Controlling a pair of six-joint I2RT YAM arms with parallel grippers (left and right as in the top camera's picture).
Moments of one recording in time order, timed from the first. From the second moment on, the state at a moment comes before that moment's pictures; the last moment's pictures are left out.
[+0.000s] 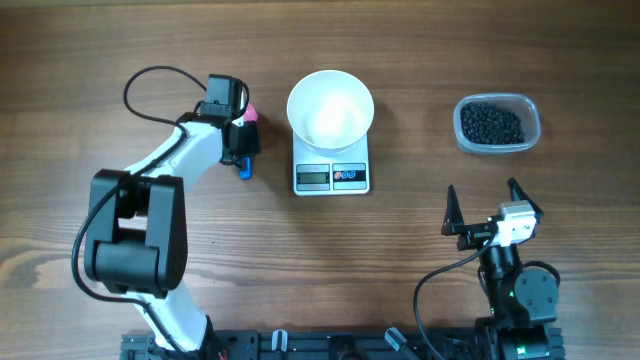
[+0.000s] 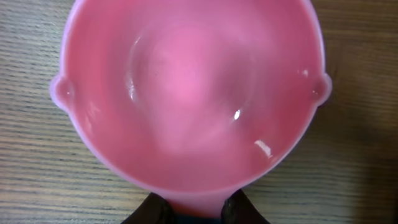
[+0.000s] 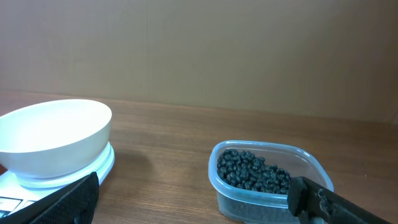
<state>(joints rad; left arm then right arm) -0.15 1.91 1.13 -0.42 -0.02 -0.25 0.10 0.01 0.01 0.00 0.00 -0.05</state>
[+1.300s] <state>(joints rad) 0.12 1.62 1.13 -0.15 0.89 -1.35 0.10 0.01 0.01 0.09 -0.12 -0.07</state>
